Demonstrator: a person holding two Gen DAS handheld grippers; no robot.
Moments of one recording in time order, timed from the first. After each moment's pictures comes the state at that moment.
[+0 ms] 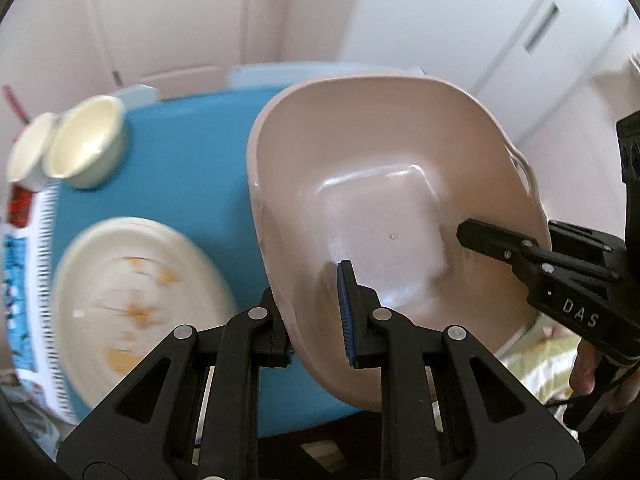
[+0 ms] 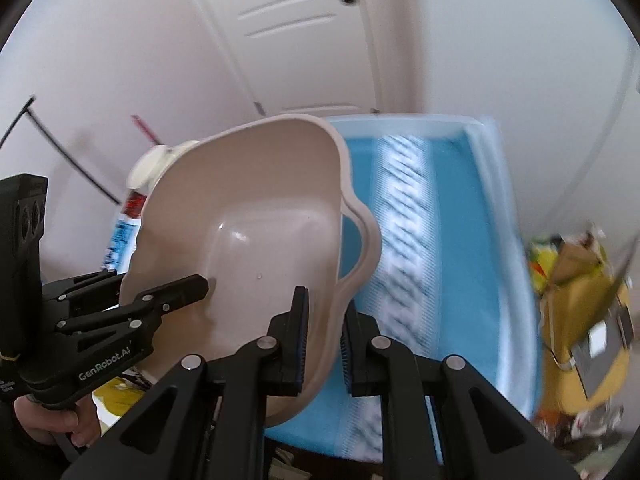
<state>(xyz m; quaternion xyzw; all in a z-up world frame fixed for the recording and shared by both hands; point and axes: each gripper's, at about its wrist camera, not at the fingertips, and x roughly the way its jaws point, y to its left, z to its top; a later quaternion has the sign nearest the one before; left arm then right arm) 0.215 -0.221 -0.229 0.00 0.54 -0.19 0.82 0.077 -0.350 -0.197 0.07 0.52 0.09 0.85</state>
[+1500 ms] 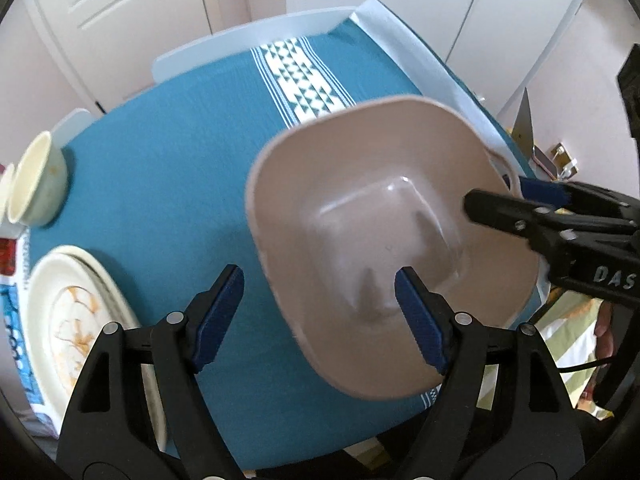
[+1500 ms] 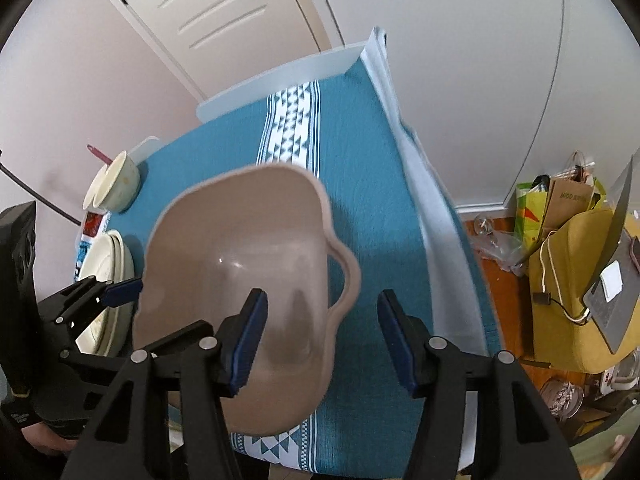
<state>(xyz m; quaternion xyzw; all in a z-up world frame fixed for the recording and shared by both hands) 0.219 -0.294 -0.276 0.10 0.54 -0.20 0.81 0.086 -0.416 -0.255 0.14 0.52 0.05 0.84</state>
